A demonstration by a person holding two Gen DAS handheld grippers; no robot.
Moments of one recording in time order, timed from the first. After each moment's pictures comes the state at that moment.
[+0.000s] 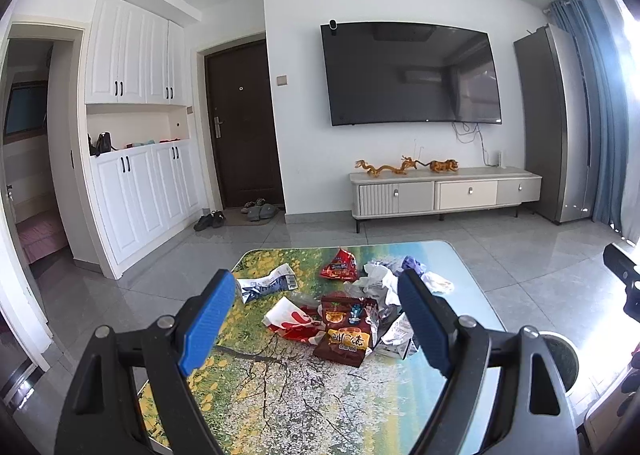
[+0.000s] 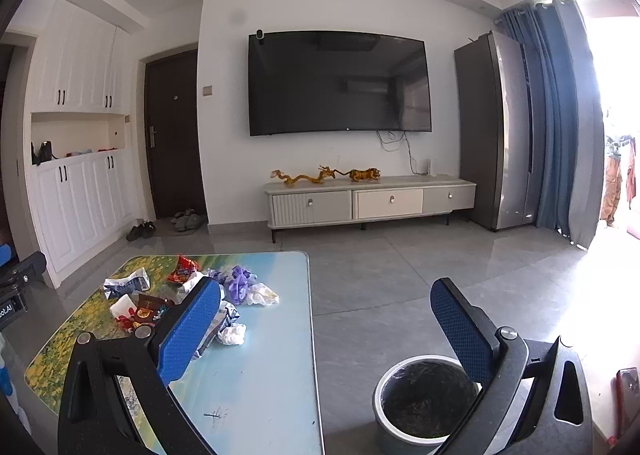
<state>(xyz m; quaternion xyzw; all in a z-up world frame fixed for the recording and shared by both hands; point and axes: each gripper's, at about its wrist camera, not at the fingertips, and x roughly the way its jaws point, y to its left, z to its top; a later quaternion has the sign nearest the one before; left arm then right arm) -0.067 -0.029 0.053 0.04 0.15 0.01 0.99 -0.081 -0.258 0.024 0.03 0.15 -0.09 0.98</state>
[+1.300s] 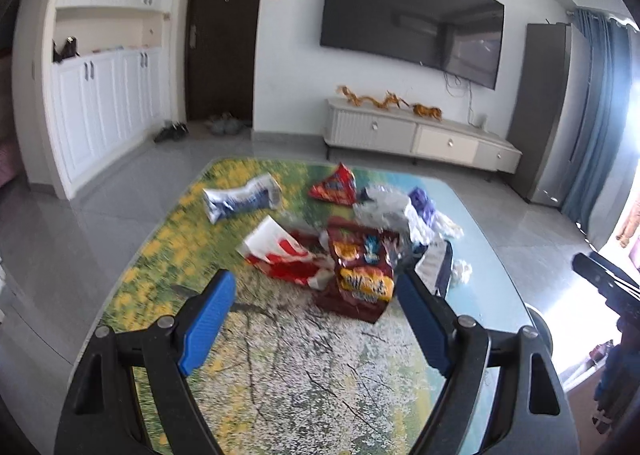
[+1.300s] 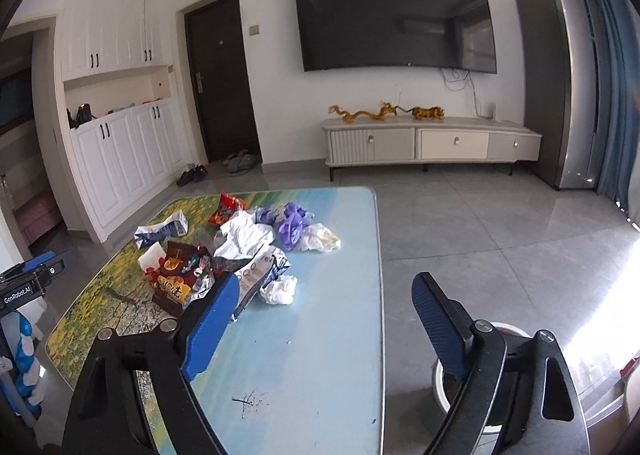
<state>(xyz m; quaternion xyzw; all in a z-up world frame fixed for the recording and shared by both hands) 0.027 0.040 -0.025 -0.04 0.30 -0.07 0.95 0.019 -0.244 -0.043 0.05 0.28 0.04 0.96</state>
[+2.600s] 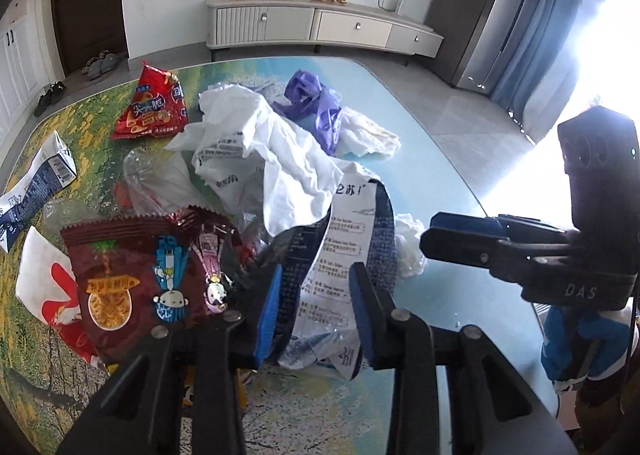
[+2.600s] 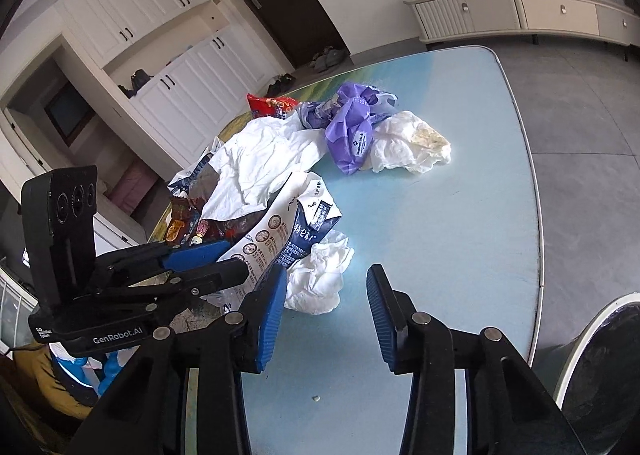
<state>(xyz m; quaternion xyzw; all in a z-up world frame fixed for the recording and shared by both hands) 0.175 -0.095 -0.113 0.04 0.46 -0.24 0.85 0.182 -0.244 -0.149 0.16 0.45 0.24 0.84</state>
